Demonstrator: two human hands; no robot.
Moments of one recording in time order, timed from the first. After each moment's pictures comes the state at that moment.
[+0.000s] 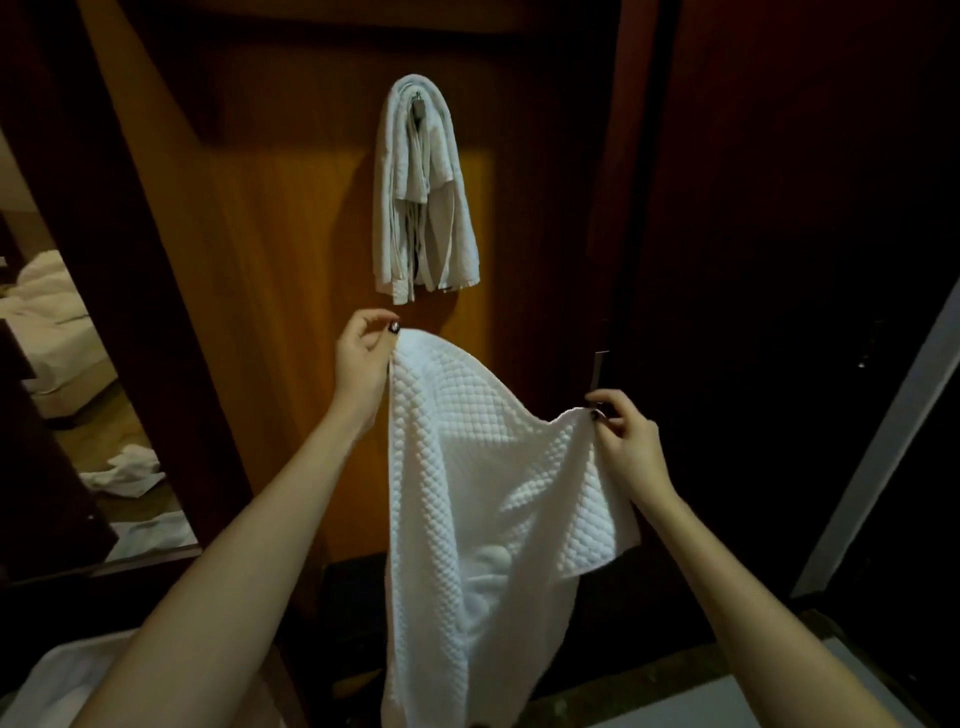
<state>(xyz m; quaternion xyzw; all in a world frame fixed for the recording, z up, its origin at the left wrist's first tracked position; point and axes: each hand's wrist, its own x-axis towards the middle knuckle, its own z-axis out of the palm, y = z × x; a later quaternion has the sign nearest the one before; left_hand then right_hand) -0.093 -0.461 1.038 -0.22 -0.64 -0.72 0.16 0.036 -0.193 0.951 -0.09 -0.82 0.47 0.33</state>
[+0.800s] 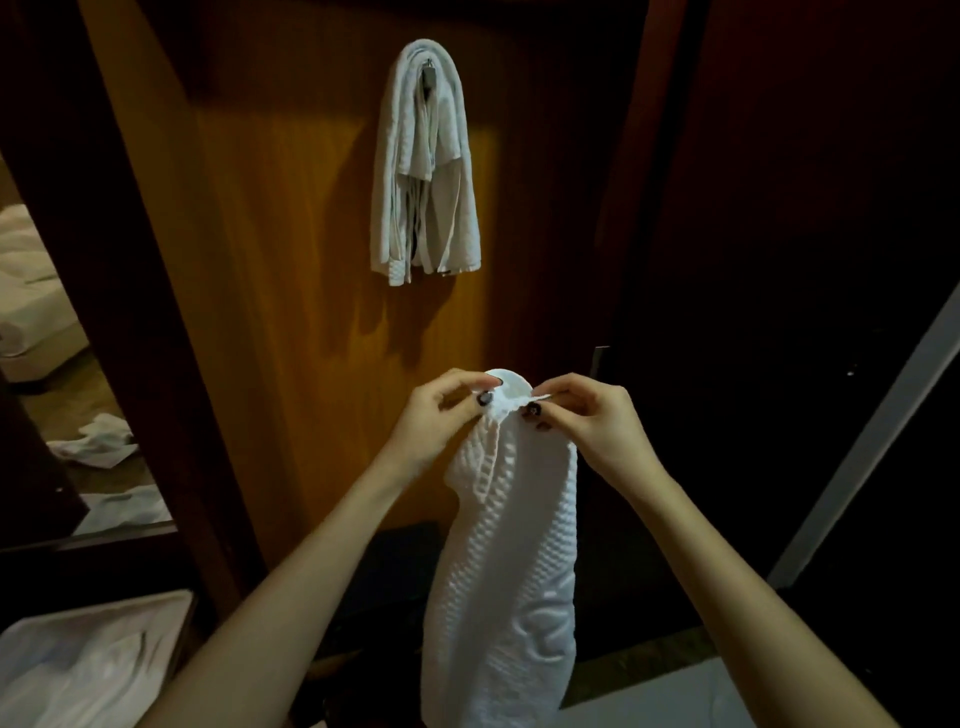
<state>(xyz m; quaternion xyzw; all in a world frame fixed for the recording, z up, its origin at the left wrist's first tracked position) -0.041 -0.433 0.999 -0.37 -0.66 -0.65 -0.01 0.046 -0.251 1.013 0.06 -0.82 0.51 0.26</state>
